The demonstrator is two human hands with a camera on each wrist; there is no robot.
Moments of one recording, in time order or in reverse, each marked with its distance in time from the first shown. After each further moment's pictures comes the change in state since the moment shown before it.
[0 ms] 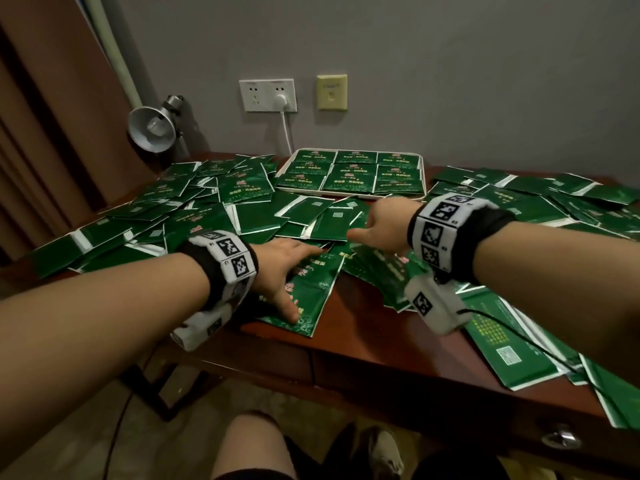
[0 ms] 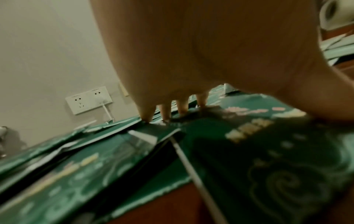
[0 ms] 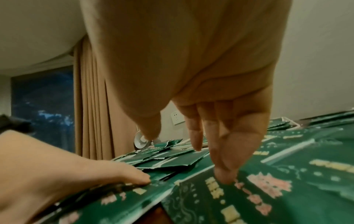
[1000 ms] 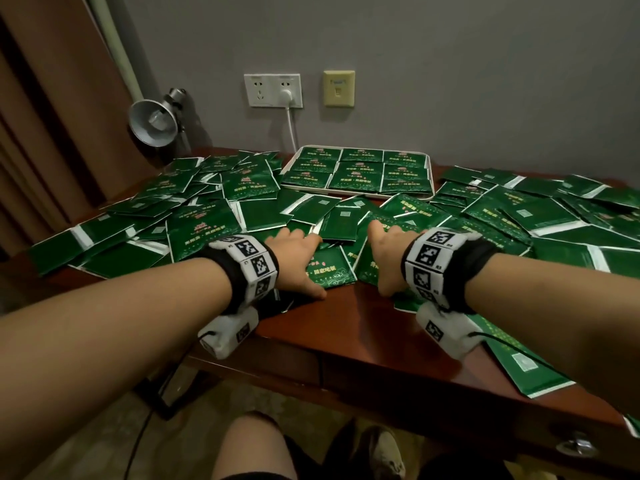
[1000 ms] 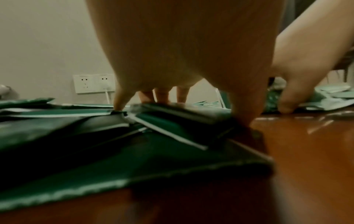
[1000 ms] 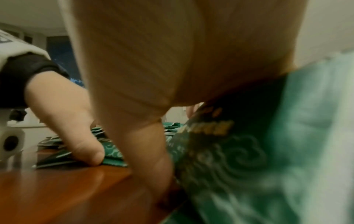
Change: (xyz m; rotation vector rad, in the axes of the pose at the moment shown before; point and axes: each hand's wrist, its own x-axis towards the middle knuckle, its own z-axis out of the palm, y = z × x) left_hand 0.021 0.003 0.011 0.034 0.192 -0.143; right_hand -0.001 -0.013 0.041 -0.247 -0.107 0.078
